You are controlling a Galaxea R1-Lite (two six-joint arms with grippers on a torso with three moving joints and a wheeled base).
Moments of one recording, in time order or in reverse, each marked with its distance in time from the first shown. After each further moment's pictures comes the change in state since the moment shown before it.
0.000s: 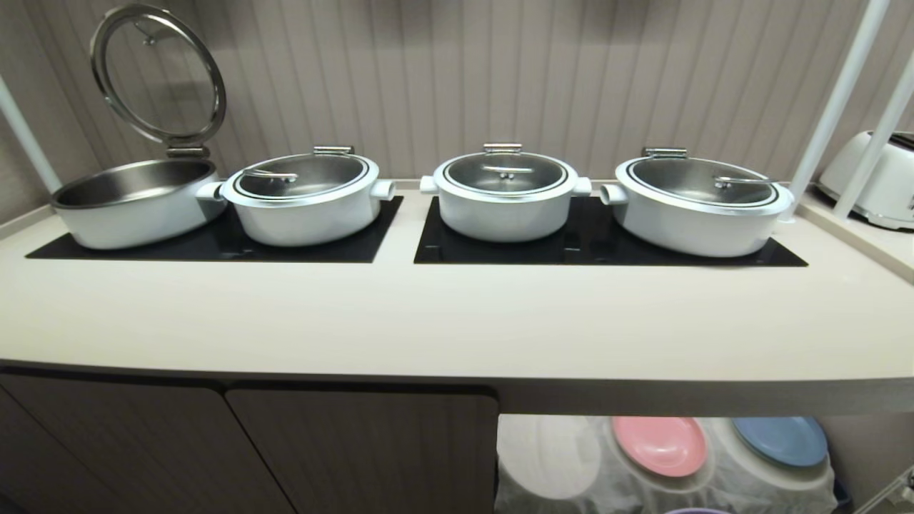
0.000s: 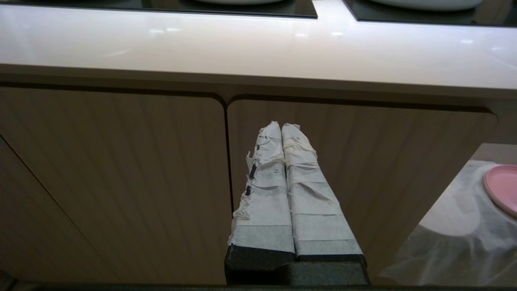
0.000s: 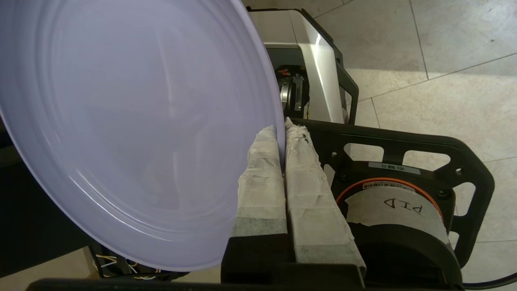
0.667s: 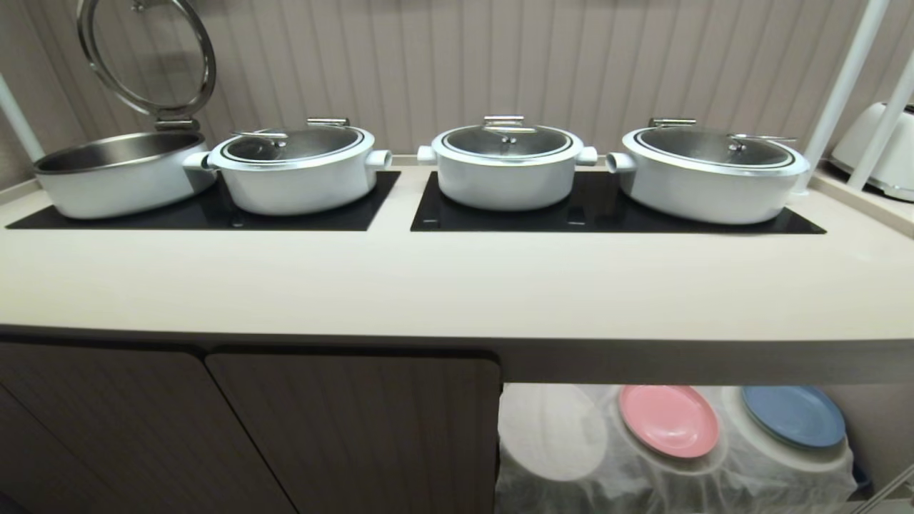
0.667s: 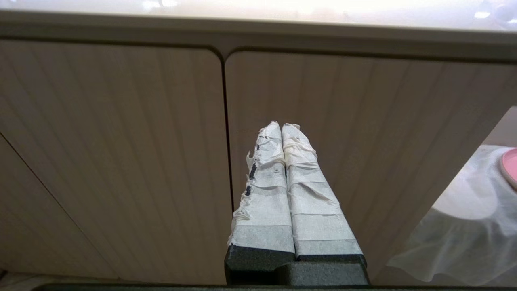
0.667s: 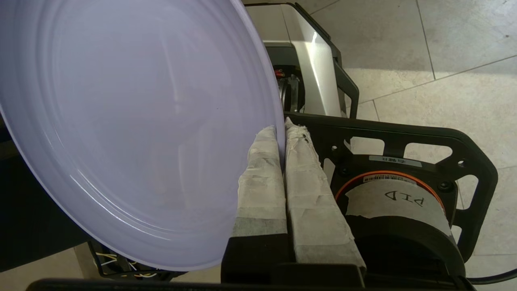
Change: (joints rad) left arm 0.000 0.000 0.000 0.000 0.000 -0.001; right arm 0.001 -0.025 0.008 0.019 0.000 0.009
